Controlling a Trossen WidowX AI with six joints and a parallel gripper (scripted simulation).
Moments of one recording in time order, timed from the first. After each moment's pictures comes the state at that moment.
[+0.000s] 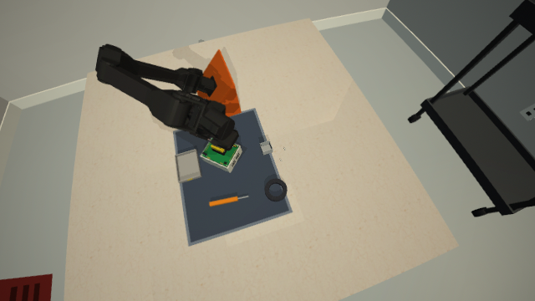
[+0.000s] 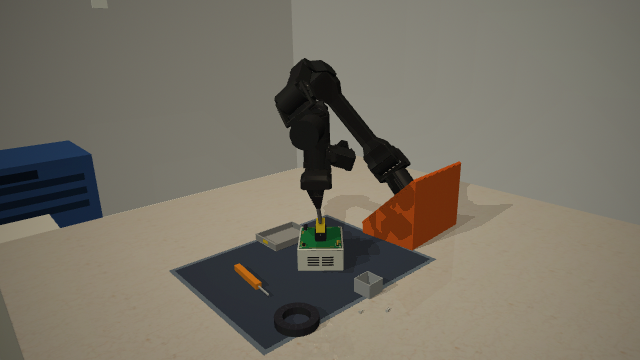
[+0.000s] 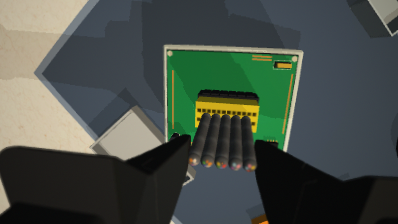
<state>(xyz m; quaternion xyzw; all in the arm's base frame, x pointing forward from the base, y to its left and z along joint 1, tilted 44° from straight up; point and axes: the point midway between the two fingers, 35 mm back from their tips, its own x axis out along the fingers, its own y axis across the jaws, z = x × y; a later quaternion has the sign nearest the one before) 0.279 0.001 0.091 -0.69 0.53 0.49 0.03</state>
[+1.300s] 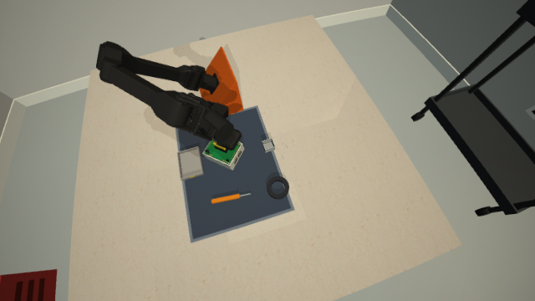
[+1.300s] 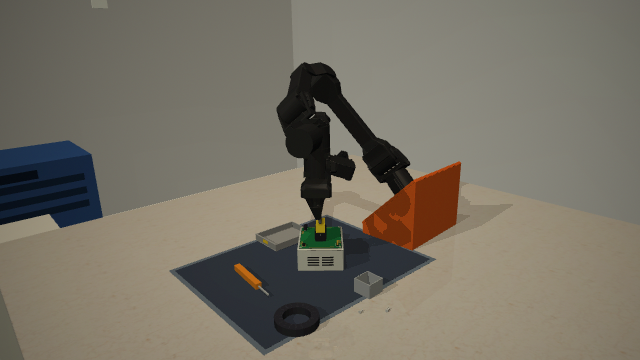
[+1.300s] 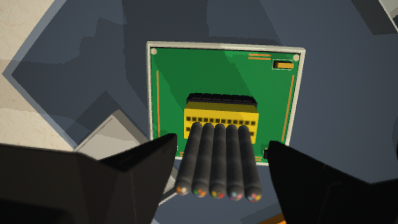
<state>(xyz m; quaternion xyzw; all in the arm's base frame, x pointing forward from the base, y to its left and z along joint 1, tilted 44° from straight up) 0.279 -0.015 0.072 -0.70 0.51 0.49 0.03</state>
